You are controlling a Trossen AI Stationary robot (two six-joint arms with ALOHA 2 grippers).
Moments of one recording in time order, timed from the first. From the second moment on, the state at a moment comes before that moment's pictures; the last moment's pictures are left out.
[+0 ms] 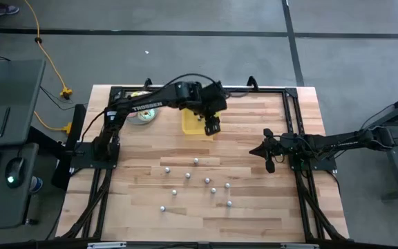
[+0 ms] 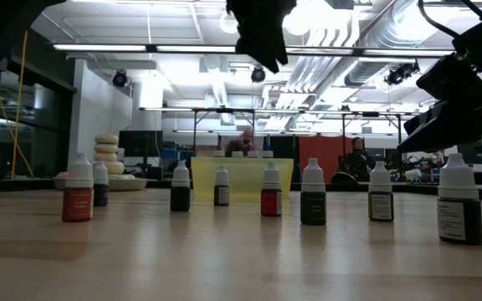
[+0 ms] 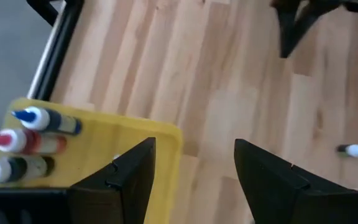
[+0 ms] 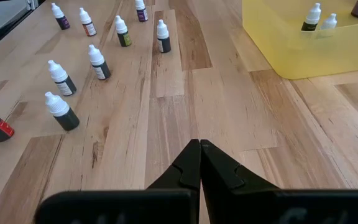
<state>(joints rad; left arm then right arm) 0.17 2.05 2.23 -1.12 -0.08 -0.01 0.00 0.49 0.01 0.05 0.02 0.13</state>
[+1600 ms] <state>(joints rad) -0.32 2.16 2.19 -1.01 0.10 -0.53 0.00 0.49 0.01 0.05 0.02 0.13</state>
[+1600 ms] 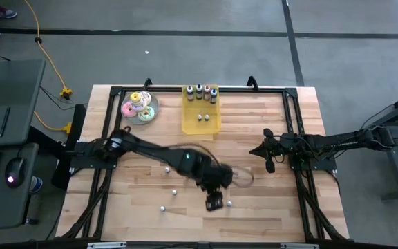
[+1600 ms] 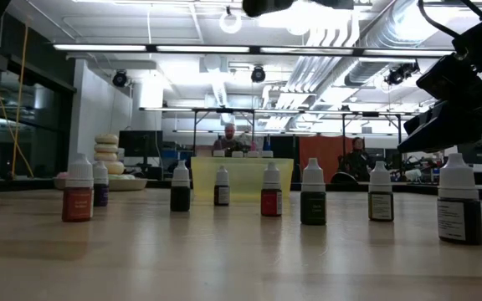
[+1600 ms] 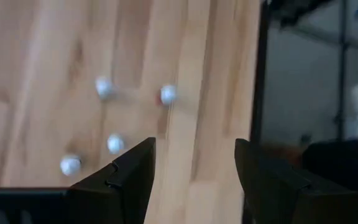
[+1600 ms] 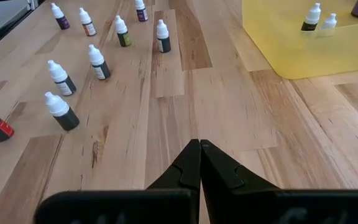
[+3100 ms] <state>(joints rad) -0.38 2.44 2.19 -0.69 -0.15 -0.03 0.00 0.49 0.01 0.05 0.02 0.13</state>
